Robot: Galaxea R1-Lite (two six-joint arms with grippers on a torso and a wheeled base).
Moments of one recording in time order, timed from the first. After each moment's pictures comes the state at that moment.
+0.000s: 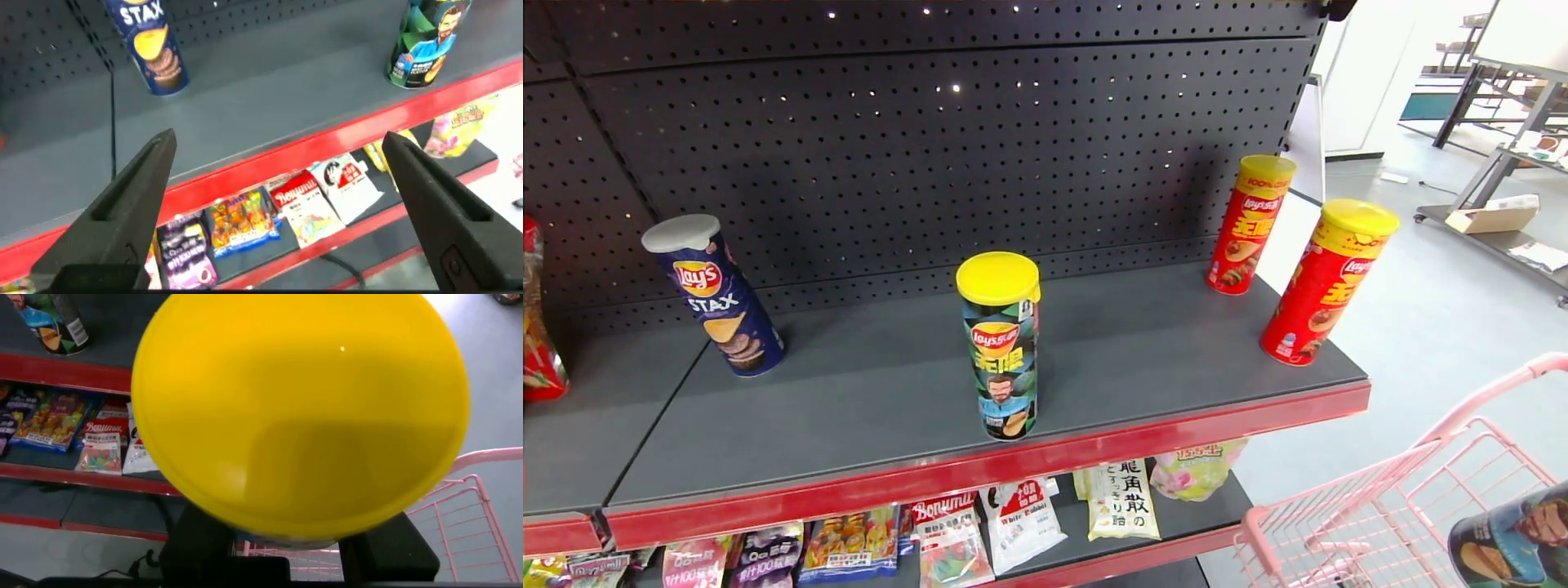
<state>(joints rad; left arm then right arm) 0.01 0.35 -0.20 -0.04 -0.19 0.12 0.33 0.46 -0.49 0.21 -0.10 -0.12</state>
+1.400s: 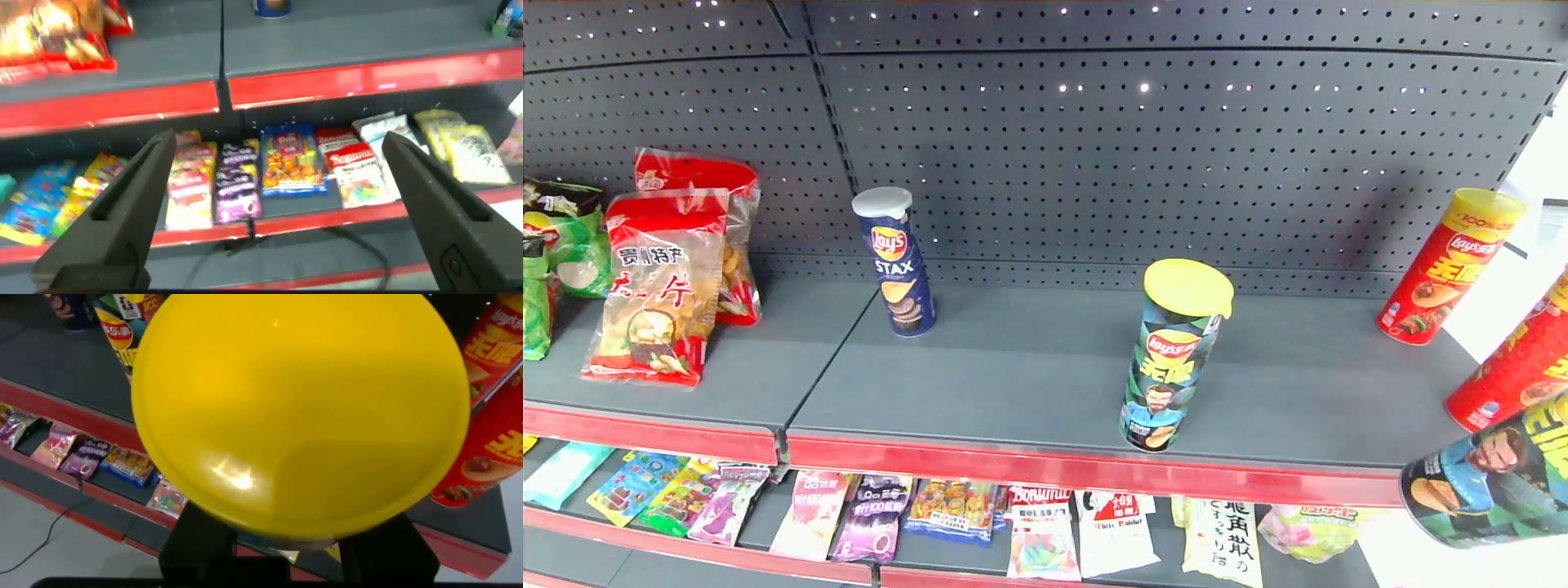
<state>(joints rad) 0.01 0.02 -0.11 0.17 -0.18 0.08 0.33 0.63 -0.49 -0.01 -0.06 -0.07</state>
